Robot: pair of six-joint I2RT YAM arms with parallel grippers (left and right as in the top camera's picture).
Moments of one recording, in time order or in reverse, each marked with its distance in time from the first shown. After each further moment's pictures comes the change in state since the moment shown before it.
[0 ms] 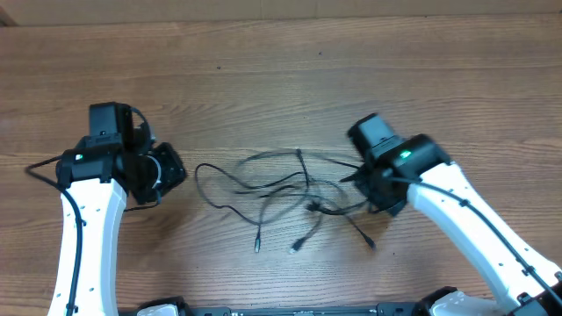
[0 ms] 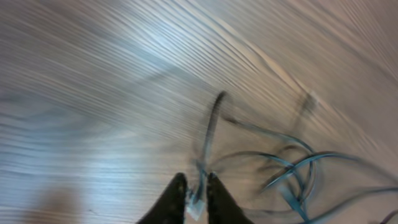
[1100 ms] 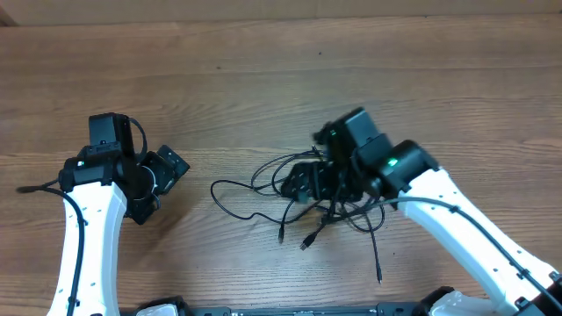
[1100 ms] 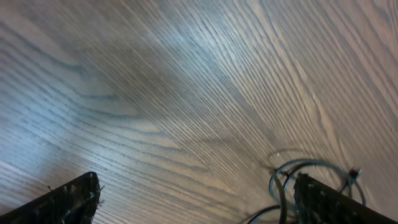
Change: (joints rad) left arm 0.029 0.000 -0.085 0.039 -0.132 -0.261; right arm 0.138 0.000 -0.003 0.355 -0.583 -0.756
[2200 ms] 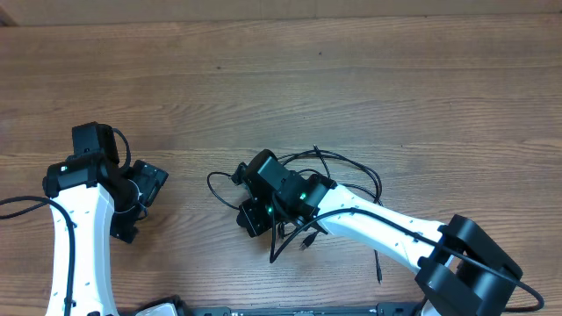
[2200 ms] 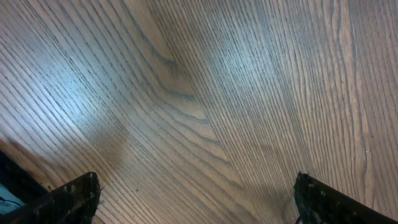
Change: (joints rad) left arm 0.103 0.000 -0.002 -0.114 -0.122 -0.138; right arm 0.317 0.305 -0.036 0.420 0.064 -0.047
